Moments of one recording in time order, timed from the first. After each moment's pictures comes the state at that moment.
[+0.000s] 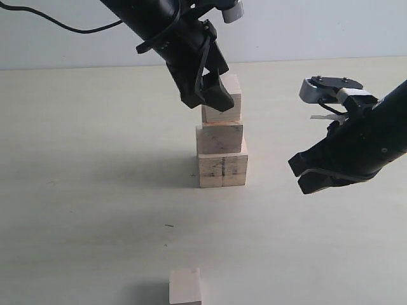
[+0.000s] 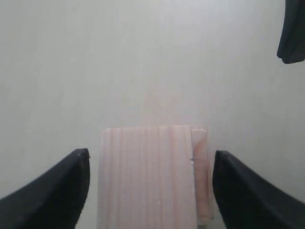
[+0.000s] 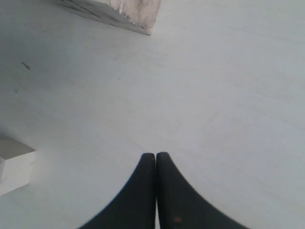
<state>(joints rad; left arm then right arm) -0.60 2.00 -1.72 -0.56 0.94 1.25 0.12 1.52 -0.78 0.55 0.75 -0.49</state>
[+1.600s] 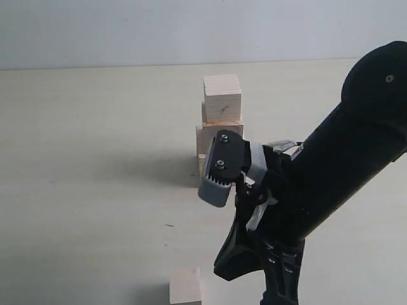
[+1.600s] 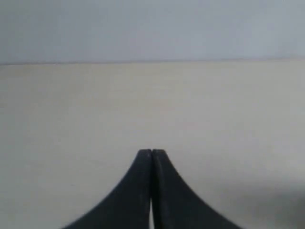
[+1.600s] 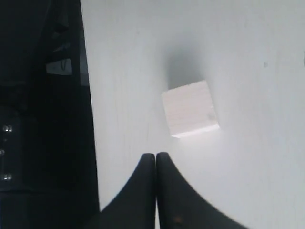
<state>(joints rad) -0.05 0.92 -0.89 0.02 0.58 -0.03 0.54 1.52 -0.78 0.79 0.90 -1.20</state>
